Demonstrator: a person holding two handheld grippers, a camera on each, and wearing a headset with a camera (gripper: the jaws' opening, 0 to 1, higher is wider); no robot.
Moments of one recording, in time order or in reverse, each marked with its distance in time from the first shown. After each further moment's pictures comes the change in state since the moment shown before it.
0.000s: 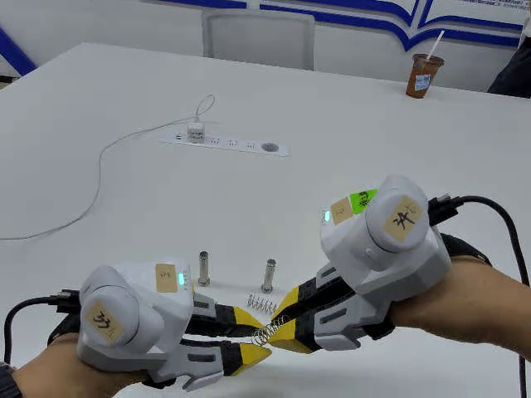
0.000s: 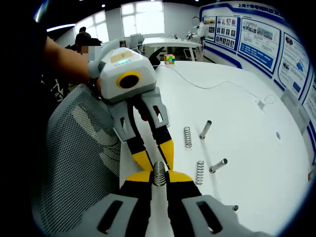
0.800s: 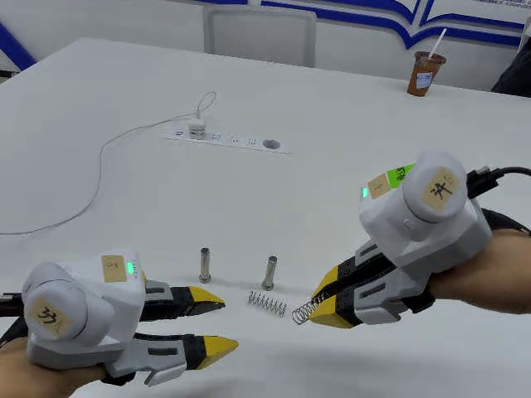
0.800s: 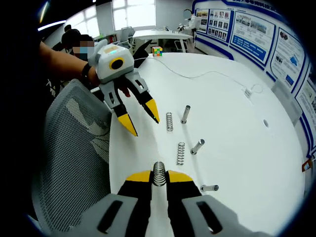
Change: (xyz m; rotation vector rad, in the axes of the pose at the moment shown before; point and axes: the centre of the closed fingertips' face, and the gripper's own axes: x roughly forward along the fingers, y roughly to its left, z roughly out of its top) left arm -0.038 0.026 -0.021 -0.090 -0.012 0.147; right arm -0.037 -0.033 -0.027 0.040 0.079 -0.073
